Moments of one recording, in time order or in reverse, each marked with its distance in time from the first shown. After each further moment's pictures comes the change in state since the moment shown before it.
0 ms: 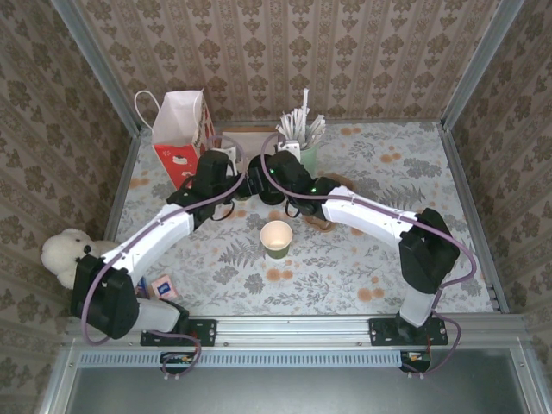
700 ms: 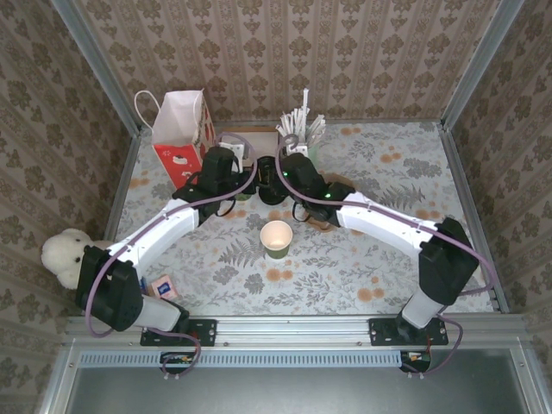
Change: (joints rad) left arm -0.013 0.040 0.038 0.011 -0.069 0.198; right arm -0.028 -0.150 -0.127 0.055 -0.165 -0.004
